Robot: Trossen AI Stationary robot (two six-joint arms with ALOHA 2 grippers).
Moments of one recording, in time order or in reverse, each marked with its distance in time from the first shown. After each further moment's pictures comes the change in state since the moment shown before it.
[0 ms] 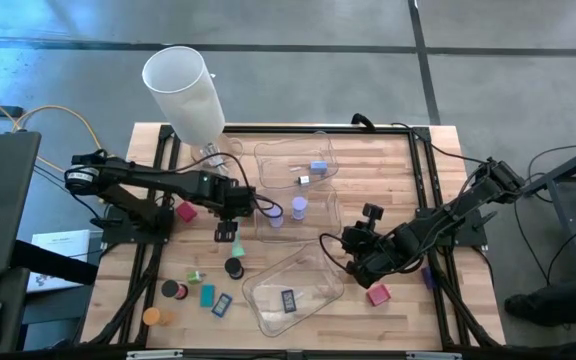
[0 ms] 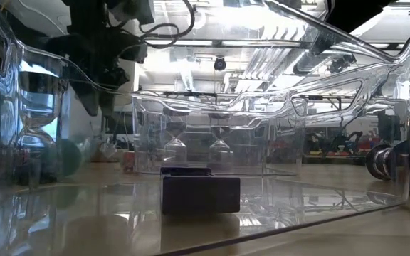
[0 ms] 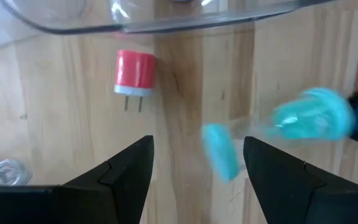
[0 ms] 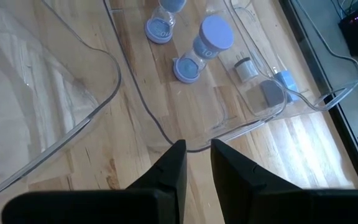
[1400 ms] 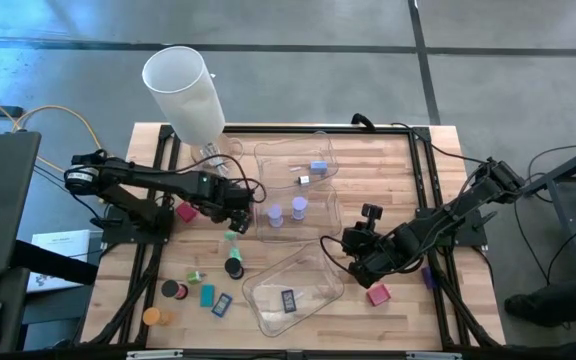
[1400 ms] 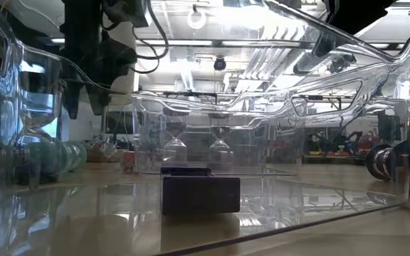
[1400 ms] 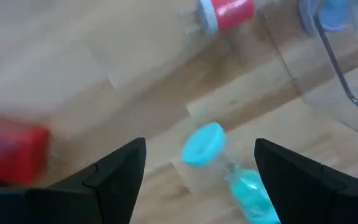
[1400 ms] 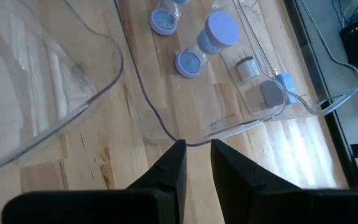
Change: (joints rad) left arm -0.010 -0.001 0.002 -0.097 0.038 -1.122; right arm 0.001 0.000 0.000 -0.019 -0.014 -0.073
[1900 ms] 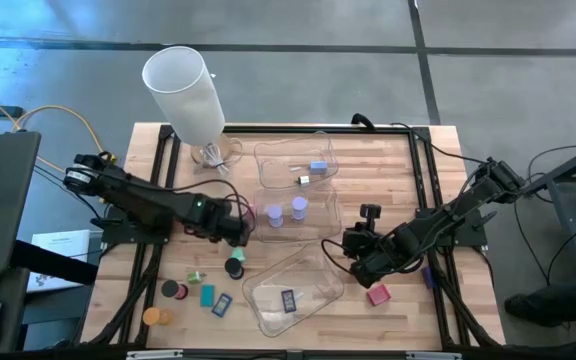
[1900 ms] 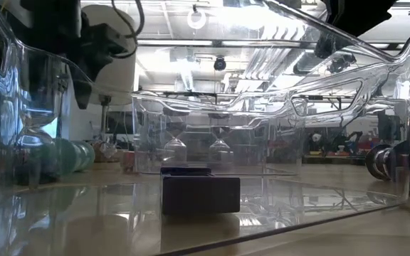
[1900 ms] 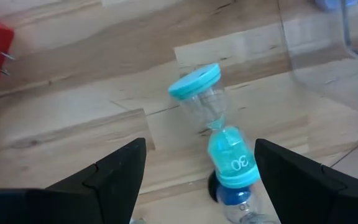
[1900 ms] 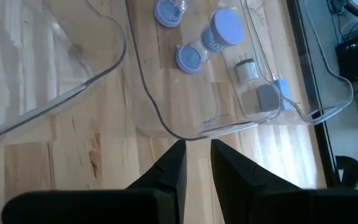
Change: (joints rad) left arm -0.230 0.000 0.000 0.008 -0.067 -0.491; right arm 0.000 0.000 0.000 -0.020 -0.007 -0.093
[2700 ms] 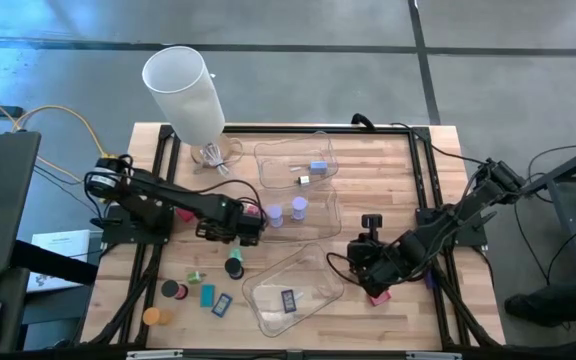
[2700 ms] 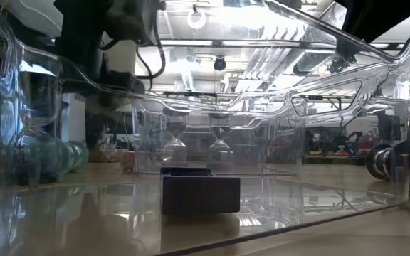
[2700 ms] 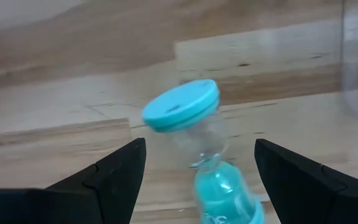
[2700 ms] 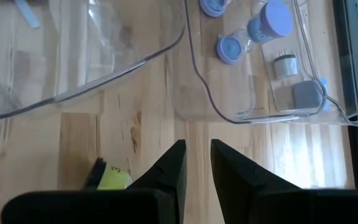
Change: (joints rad) left arm 0.094 0.200 -0.011 0.106 0.142 0.017; right arm 0.068 0.000 0.000 -0.009 -0.097 -0.005
